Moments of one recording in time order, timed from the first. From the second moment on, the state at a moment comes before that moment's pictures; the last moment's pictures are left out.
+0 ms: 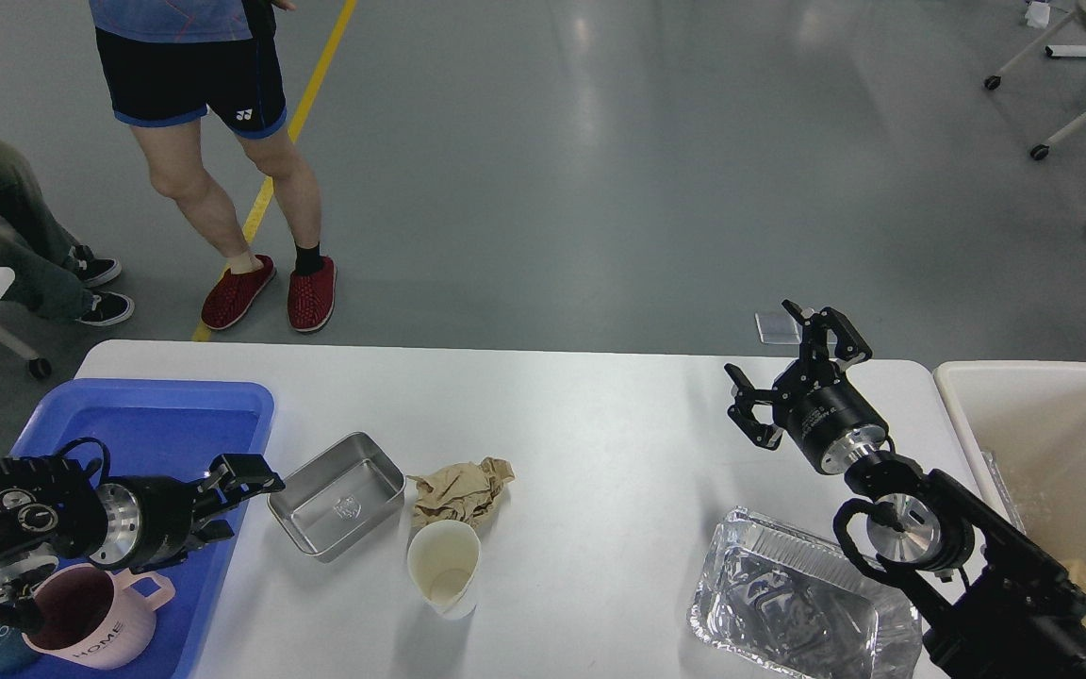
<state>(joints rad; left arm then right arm) -0.68 0.80 -0.15 -1.33 0.61 -0.17 0.23 0.35 -0.24 1.03 1.09 -0.20 0.14 0.16</state>
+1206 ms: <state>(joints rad) -0.63 0.57 -0.16 -1.10 0.62 -0.11 0.23 0.34 -0.24 1.03 1.09 -0.20 0.14 0.16</state>
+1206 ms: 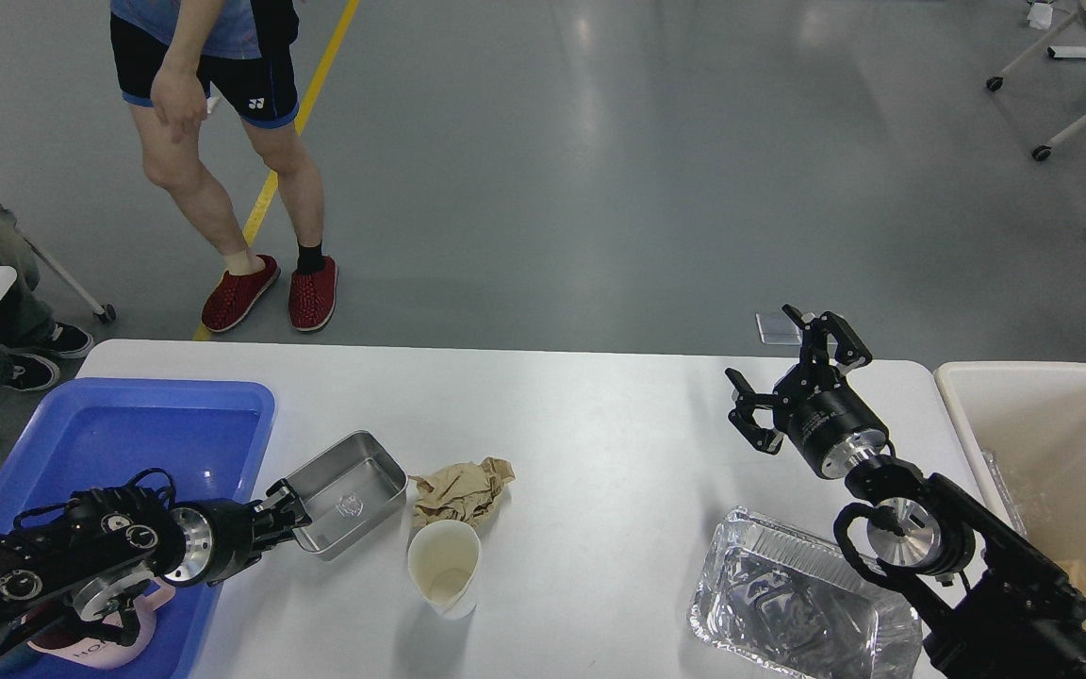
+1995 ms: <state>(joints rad) -0.65 0.64 -0.16 -1.15 0.62 -0.11 0.23 0.34 -0.24 1.03 1.09 -0.20 0.14 0.16</state>
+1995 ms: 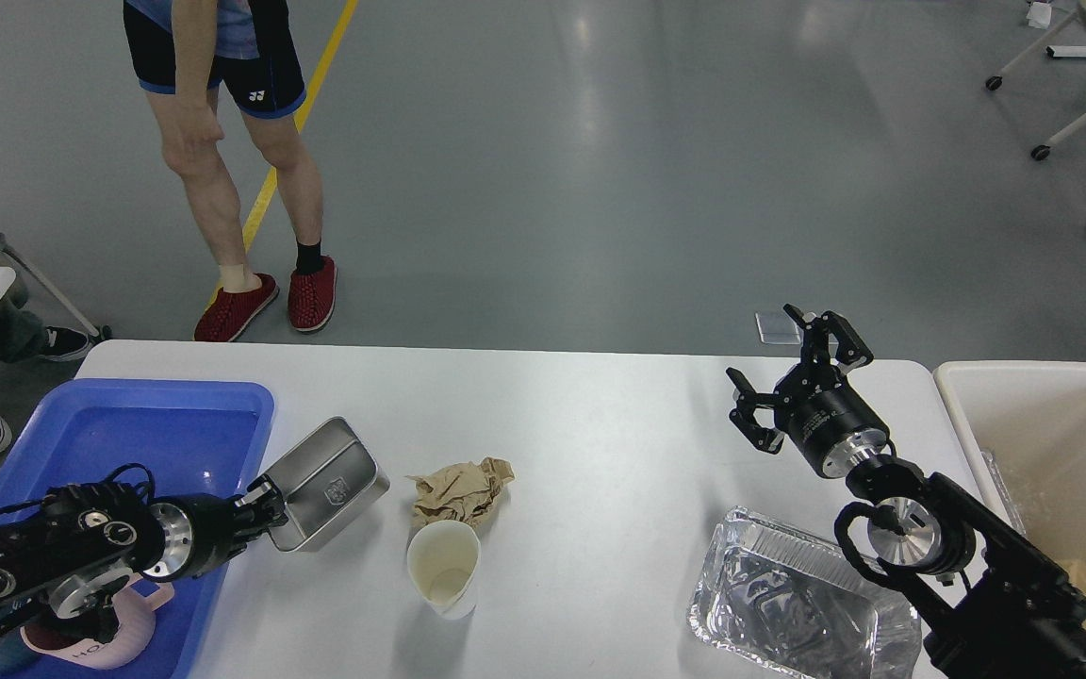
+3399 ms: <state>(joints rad) -0.84 1.49 -0.41 -1.55 0.58 -0.60 0.21 0.34 -0.24 1.03 1.08 -0.20 0.14 0.16</state>
